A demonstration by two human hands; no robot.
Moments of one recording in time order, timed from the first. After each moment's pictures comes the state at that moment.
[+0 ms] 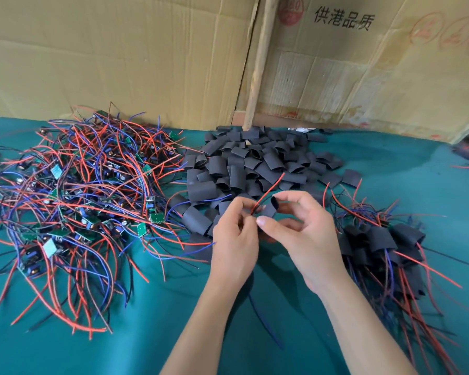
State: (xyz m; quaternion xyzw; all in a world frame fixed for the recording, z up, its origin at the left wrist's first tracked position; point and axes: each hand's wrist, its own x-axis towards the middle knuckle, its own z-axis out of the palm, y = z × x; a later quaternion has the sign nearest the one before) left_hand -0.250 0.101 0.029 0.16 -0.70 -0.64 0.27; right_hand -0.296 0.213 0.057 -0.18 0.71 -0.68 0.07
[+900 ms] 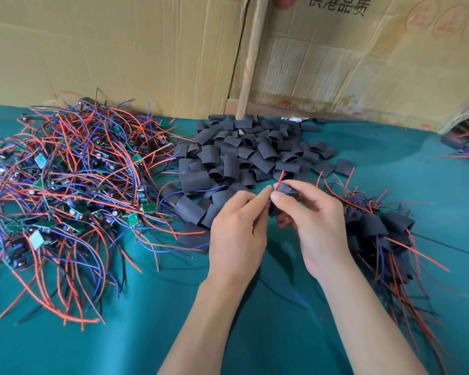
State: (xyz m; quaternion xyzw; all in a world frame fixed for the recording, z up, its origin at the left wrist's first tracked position) left_hand -0.244 0.110 0.032 0.07 -0.83 -0.40 0.39; right_hand -0.302 0.222 0.062 -0.14 0.66 -0.73 0.06
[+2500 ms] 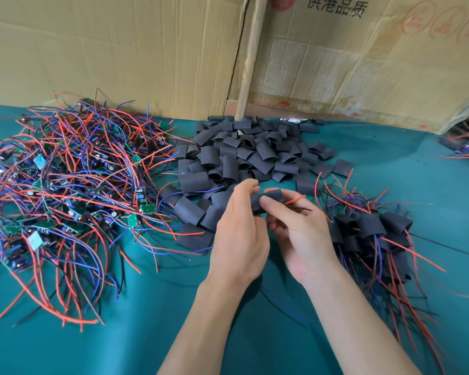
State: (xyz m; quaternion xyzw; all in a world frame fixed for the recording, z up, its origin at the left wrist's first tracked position) left_hand -0.237 0.113 0.036 0.10 -0.81 -0.52 0.27; right_hand -0.290 0.207 0.062 -0.04 0.53 -0.83 0.18
